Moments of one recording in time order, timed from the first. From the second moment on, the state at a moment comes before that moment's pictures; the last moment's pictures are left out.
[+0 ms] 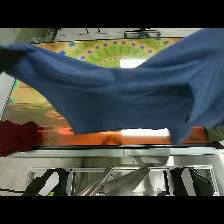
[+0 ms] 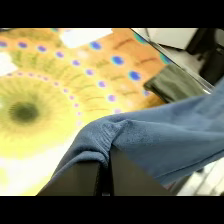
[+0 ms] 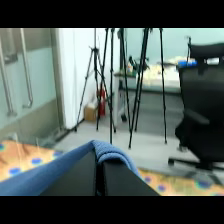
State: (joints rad) left arm 0.35 -1.01 1.85 0.45 -1.61 -1.16; right arm -0.60 -0.73 1.75 -0.45 1.19 1.10
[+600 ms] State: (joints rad) left arm 0.29 -1.60 1.75 0.58 -1.55 -1.05; right arm -0.33 -1.26 1.31 -0.49 1.18 1.04
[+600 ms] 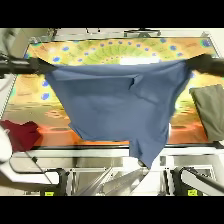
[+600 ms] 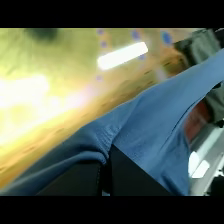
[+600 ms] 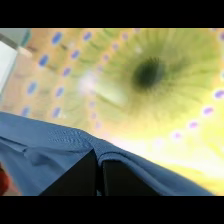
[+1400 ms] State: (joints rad) left arm 0.24 -2.22 2.07 0.66 -1.26 -0.92; right arm -0.24 -1.91 1.41 -0.13 0.89 0.69
